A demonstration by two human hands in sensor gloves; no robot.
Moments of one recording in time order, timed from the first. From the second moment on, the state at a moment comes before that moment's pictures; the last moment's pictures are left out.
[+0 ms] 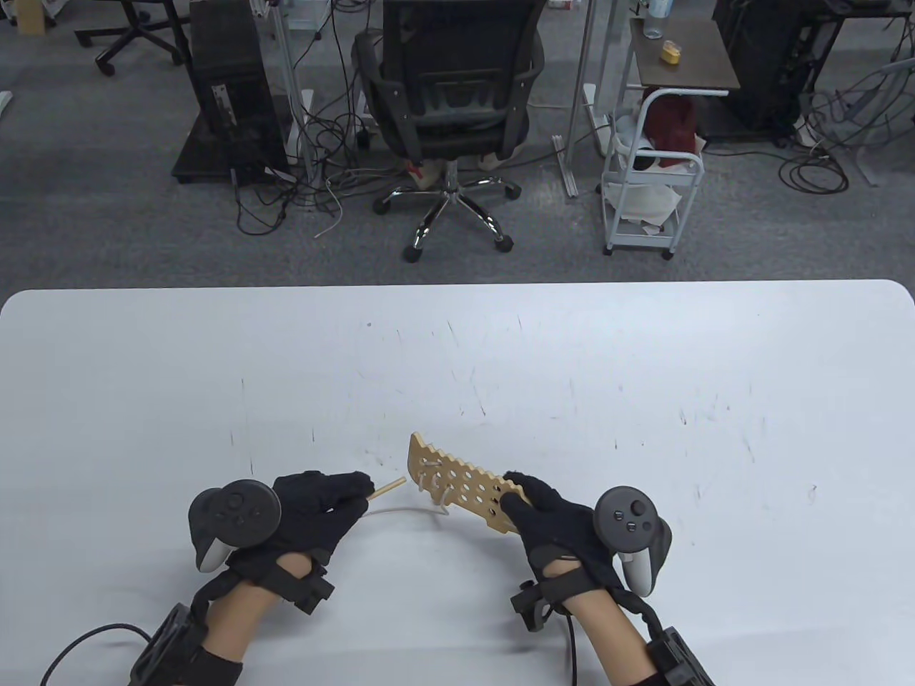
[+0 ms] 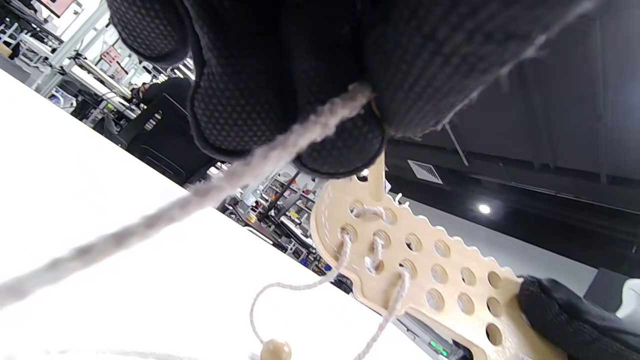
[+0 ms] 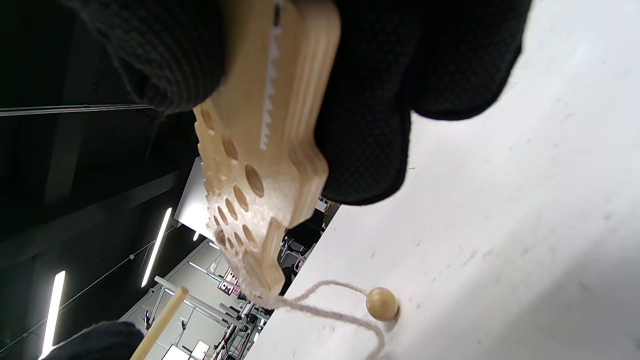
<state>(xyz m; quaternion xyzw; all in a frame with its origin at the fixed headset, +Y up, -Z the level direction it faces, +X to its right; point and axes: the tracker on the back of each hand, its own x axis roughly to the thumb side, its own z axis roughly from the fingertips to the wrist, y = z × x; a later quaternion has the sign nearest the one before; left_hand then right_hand) -0.250 -0.705 -0.319 0.07 -0.22 0.36 0.90 0.127 -0.747 -0.310 0.05 -0.05 0.83 0.55</state>
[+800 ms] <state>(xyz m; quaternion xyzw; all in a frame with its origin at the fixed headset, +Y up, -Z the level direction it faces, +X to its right) -0.229 -0.709 -0.311 0.05 -0.25 0.37 0.89 0.109 -0.744 -0.303 0.10 -0.03 0.84 0.54</state>
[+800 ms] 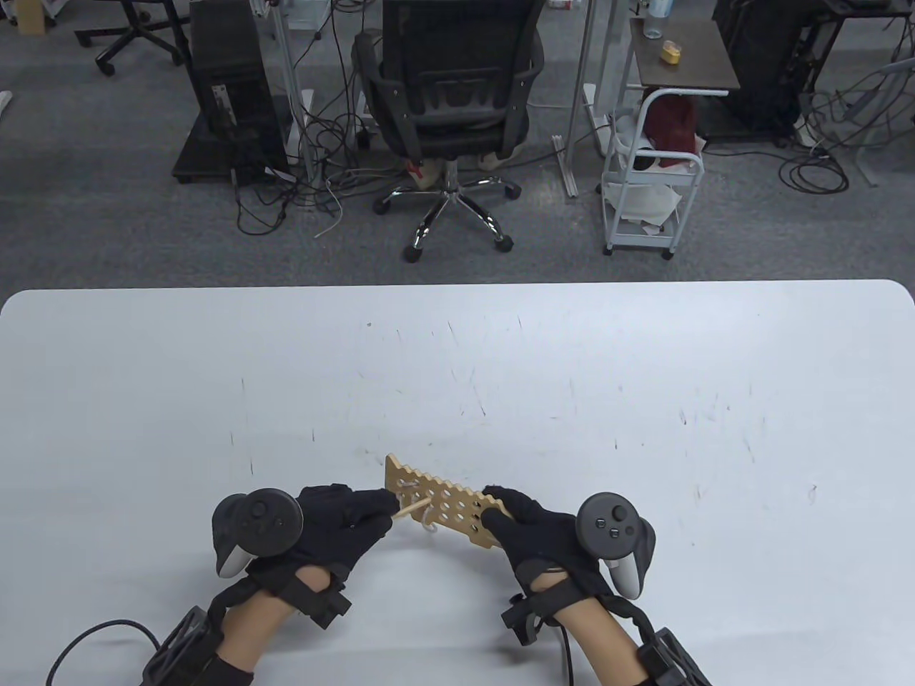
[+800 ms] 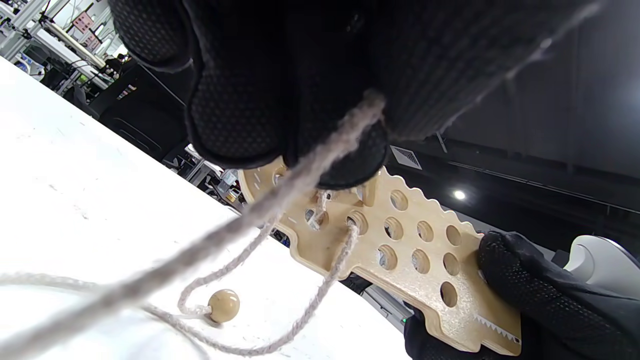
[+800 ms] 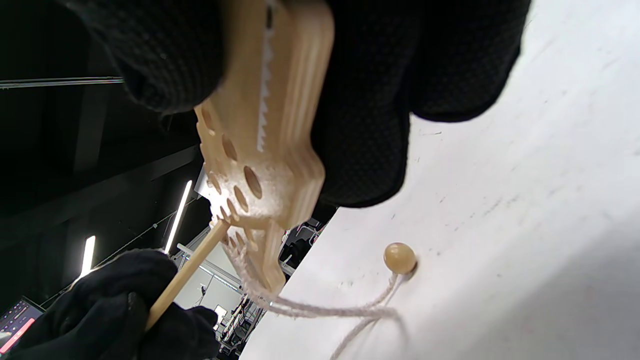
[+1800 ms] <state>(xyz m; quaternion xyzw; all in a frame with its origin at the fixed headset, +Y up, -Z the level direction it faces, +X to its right) -0.229 -0.709 -0.305 0.12 -0.21 0.32 0.91 0.096 -0.744 -0.299 0.14 0.00 0.81 0.56</state>
